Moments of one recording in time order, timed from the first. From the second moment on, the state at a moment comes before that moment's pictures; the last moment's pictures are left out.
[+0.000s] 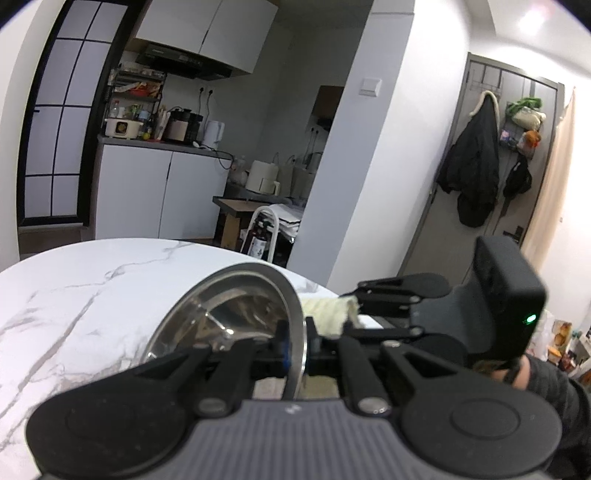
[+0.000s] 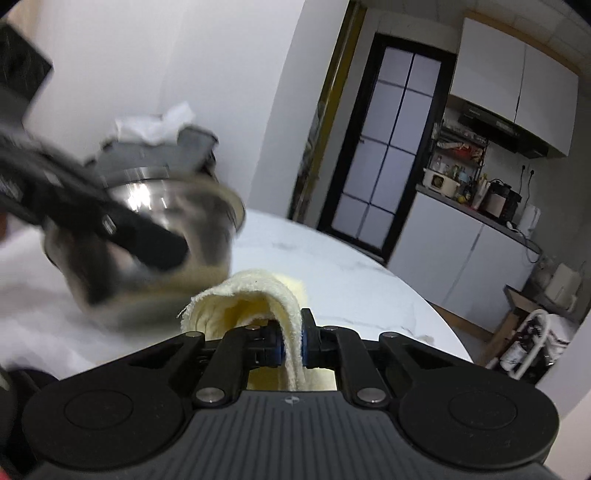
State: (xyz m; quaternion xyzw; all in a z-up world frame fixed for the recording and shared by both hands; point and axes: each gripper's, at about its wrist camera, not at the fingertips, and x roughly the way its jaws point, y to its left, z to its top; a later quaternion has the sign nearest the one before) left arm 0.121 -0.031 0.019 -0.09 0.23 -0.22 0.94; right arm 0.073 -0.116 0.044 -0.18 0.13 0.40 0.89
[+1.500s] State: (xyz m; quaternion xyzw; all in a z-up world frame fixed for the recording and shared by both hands) left arm 0.104 0.008 0.029 -0.23 0.08 -0.38 0.89; right arm 0.108 -0.157 0.036 0.03 0.14 0.54 0.83
